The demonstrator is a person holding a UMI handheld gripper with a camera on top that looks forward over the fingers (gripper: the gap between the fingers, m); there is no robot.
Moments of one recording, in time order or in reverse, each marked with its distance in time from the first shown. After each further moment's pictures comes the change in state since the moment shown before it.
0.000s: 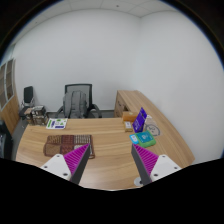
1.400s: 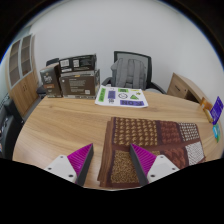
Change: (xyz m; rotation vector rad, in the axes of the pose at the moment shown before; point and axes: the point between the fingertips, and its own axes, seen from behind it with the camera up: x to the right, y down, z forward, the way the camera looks) arm -0.464 0.149 0.280 -0.145 -0.277 -0.119
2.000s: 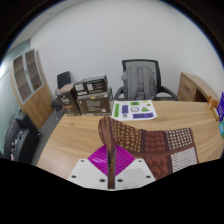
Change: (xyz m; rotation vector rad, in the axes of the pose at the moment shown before) arm -0.036 -0.052 -0.054 0.059 -0.184 0.096
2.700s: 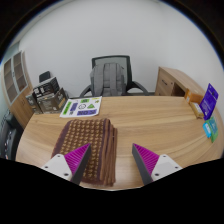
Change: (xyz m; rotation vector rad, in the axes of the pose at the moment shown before) arm 0.214 0.011 -0.029 -0.035 0.149 0.028
